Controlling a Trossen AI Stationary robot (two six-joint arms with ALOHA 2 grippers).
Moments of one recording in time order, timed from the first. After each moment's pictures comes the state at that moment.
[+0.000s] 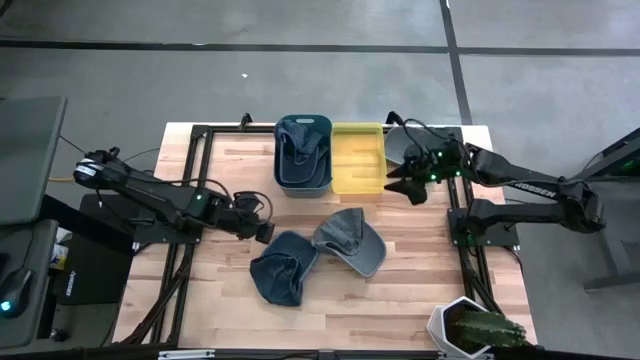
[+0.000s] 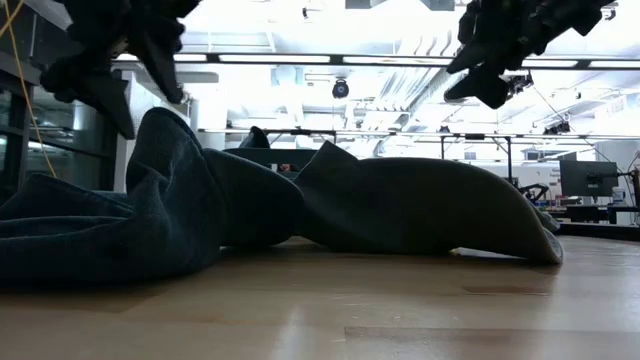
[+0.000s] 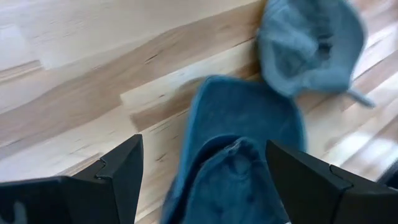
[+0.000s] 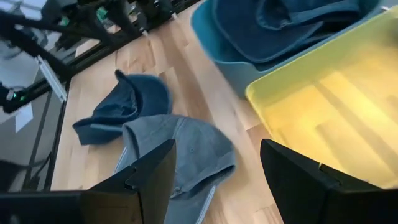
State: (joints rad) left arm -0.30 1.14 0.88 -0.77 -0.25 -1.45; right arm -0.44 0.88 0.74 -0.44 -0.37 0.26
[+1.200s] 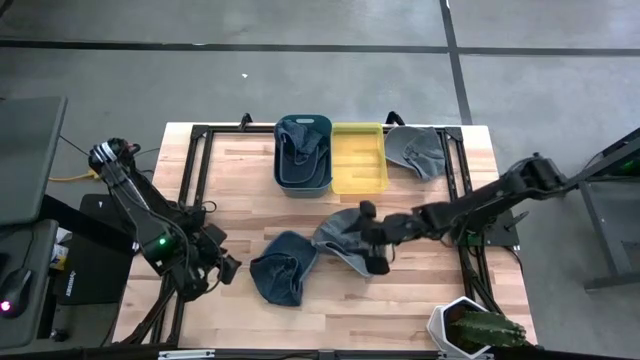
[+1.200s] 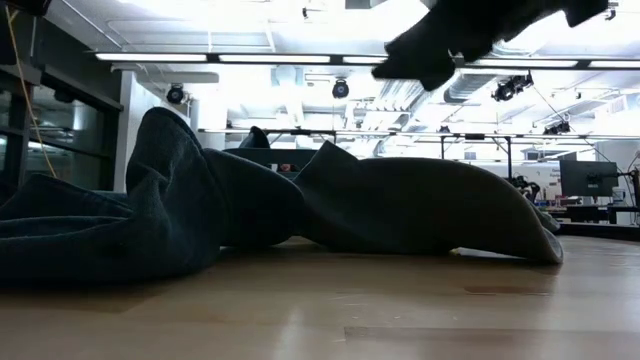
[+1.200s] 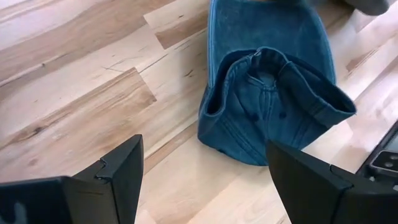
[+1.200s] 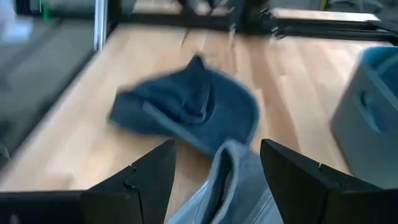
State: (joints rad) left arm -0.94 1.15 0.88 -1.00 -0.53 -1.92; right arm 0.30 1.39 0.75 0.21 0.18 0.11
